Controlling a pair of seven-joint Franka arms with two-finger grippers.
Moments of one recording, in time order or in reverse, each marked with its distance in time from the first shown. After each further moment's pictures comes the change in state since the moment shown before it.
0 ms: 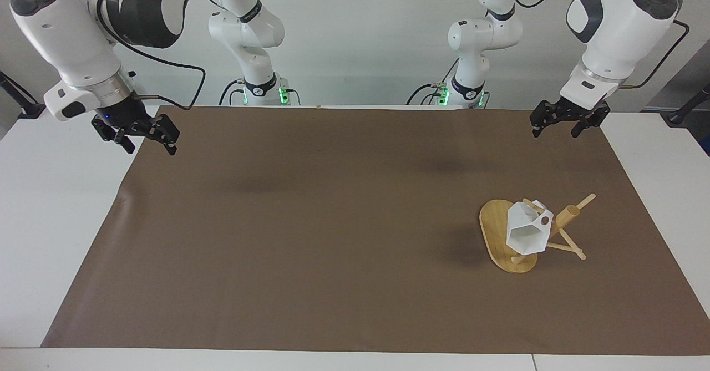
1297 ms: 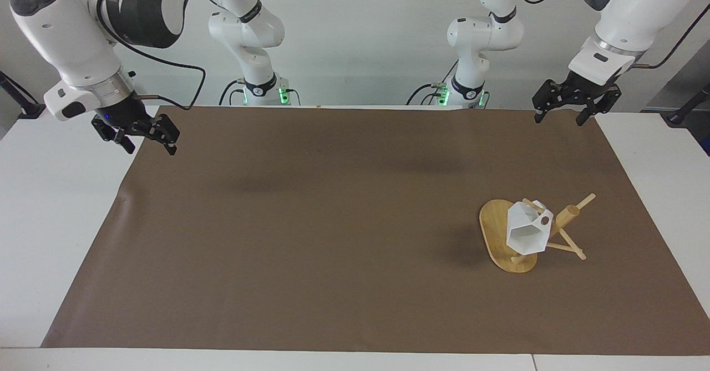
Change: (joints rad) left arm -0.172 0.066 0.112 0.211 -0.033 -0.121 -0.033; right arm 0.000 0.000 0.000 0.000 0.000 0.000 0.000
